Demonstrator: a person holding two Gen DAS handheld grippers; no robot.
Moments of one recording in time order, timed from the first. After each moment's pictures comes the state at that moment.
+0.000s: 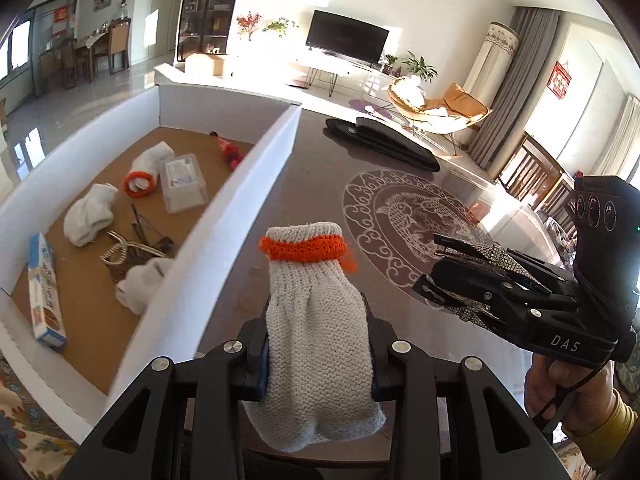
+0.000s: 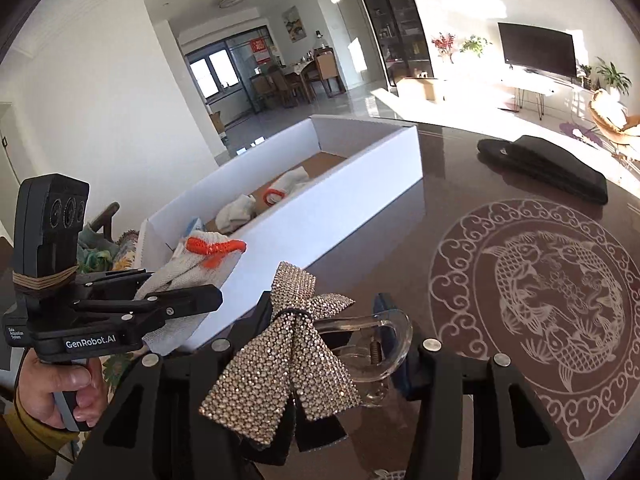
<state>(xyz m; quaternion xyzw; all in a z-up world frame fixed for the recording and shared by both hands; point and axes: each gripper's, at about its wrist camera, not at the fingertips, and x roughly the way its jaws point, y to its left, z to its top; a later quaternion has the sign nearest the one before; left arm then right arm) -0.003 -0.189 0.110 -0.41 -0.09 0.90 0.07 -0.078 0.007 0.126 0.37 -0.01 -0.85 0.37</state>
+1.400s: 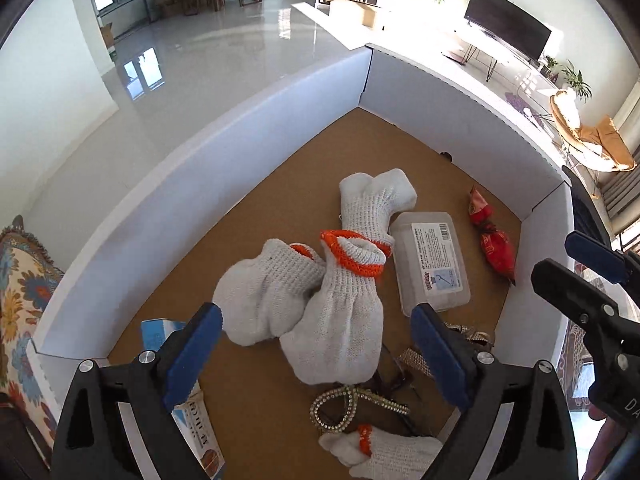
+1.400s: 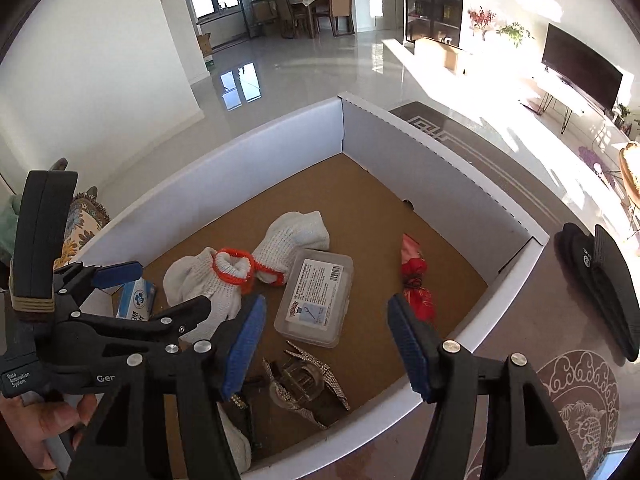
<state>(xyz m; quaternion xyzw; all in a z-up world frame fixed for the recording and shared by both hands) -0.155 -0.366 0.072 -0.52 -0.12 0.83 -0.17 -0.253 -0.225 0.129 0.45 0.13 -0.82 0.33</state>
